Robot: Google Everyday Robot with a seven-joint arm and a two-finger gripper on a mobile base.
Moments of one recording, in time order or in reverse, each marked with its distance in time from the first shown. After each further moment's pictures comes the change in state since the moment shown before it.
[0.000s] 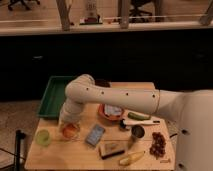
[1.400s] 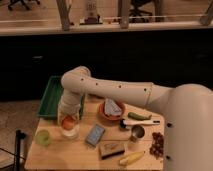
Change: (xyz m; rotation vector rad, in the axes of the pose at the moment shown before) arm 0.036 -0.005 -0.011 -0.044 -0.014 0.012
